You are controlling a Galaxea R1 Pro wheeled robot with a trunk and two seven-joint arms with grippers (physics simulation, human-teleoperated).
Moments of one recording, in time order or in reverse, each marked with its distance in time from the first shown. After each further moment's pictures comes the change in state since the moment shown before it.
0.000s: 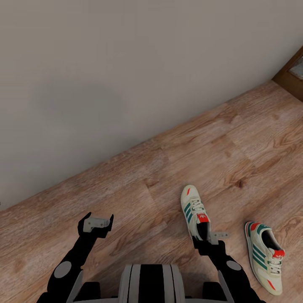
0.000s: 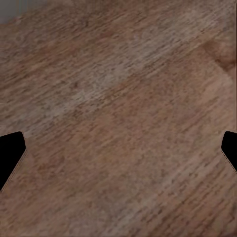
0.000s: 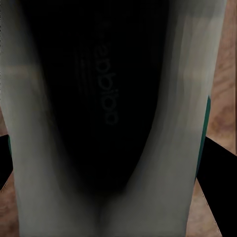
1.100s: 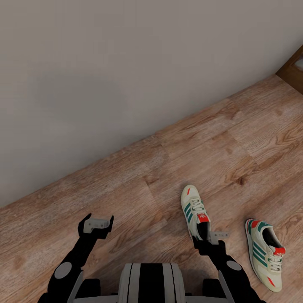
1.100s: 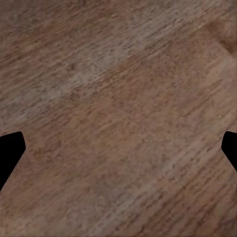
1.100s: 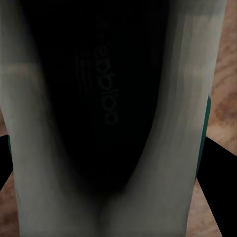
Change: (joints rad) left arm 0.000 0.000 0.000 0.014 0.001 -0.004 0.000; right arm 0.000 -0.002 -0.001 0.000 0.000 0.001 0.000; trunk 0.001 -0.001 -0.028
